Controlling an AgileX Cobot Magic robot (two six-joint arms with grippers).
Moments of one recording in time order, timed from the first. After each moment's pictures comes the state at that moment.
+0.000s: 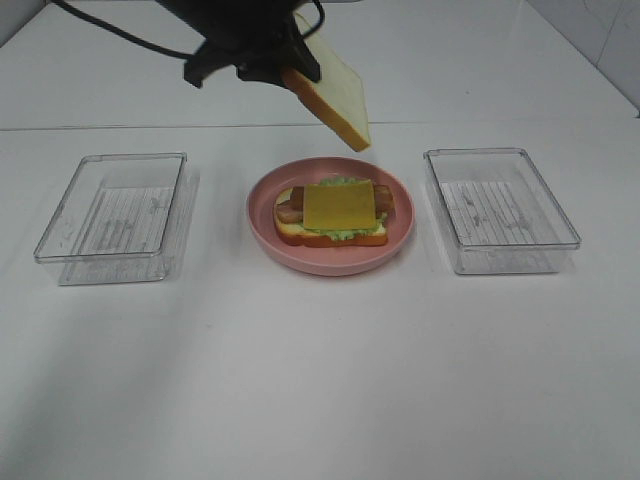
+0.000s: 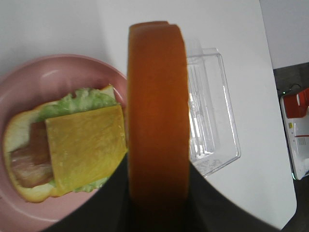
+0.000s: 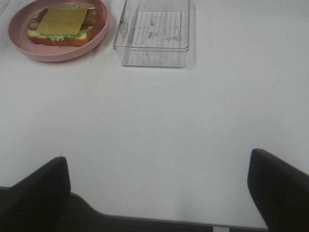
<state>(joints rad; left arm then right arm) -0.41 2.17 -1.91 -0.62 0.80 -0.08 0.05 0.00 -0.46 0.04 1.11 -0.07</state>
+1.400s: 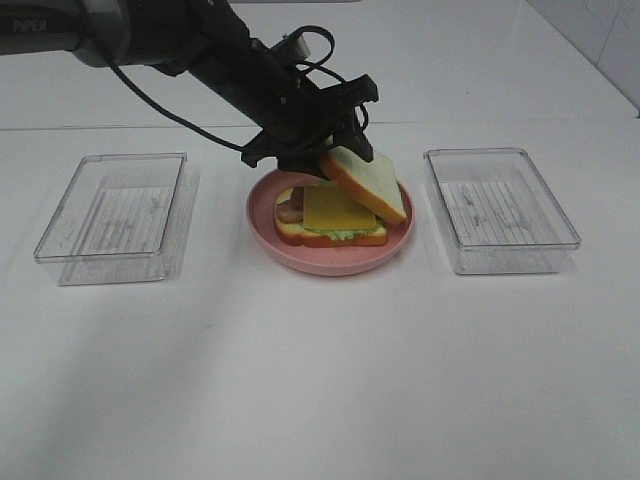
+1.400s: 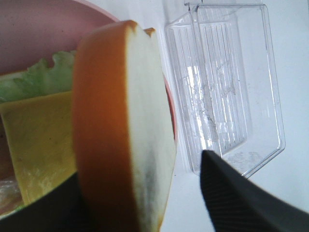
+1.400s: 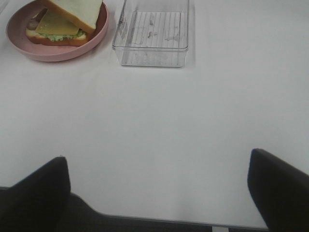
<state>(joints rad) -0.47 2.34 -1.91 -0.68 0.73 -0.01 0.05 0.00 -0.46 0.04 1.11 -0.07</state>
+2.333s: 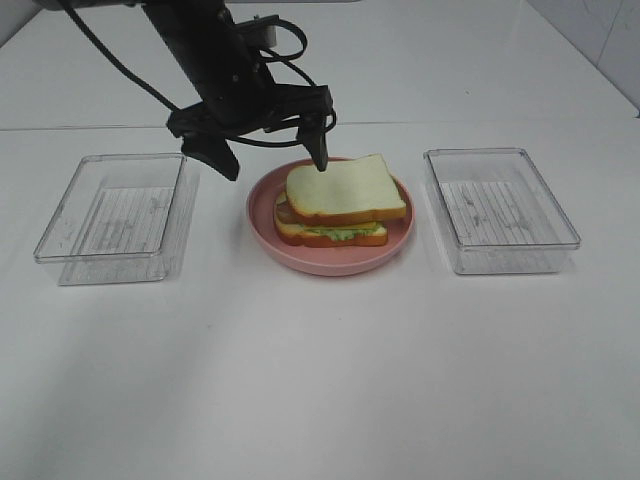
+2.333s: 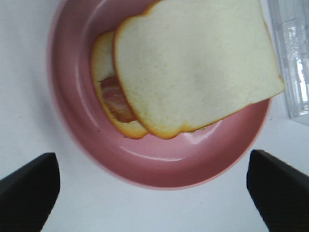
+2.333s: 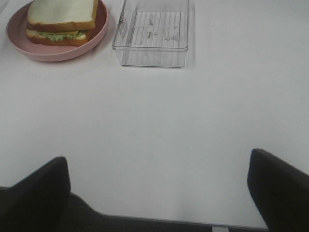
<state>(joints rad) -0.47 2.21 -1.91 -0.18 1.01 -0.23 0.05 0.00 -0.46 0.04 1.11 -0.07</state>
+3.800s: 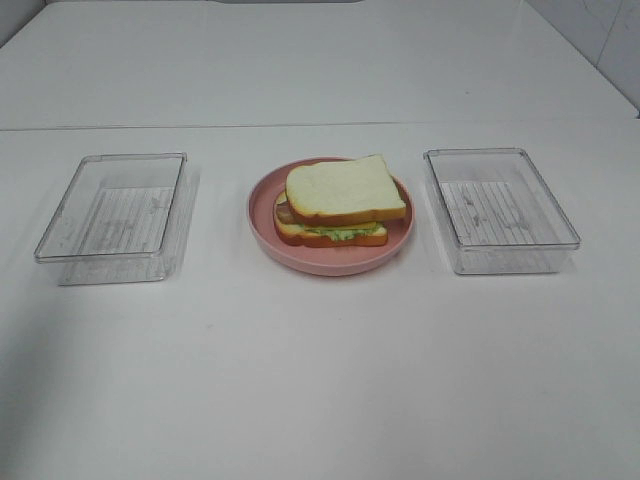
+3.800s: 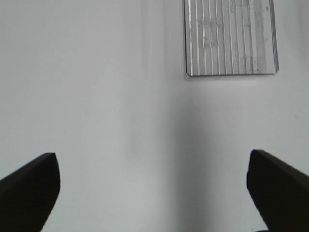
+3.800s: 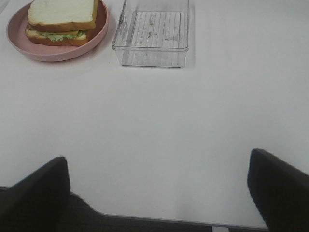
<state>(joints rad) 0.06 1.08 -1.04 0.03 1.07 0.00 0.05 0.00 -0.46 0.04 1.11 -0.07</state>
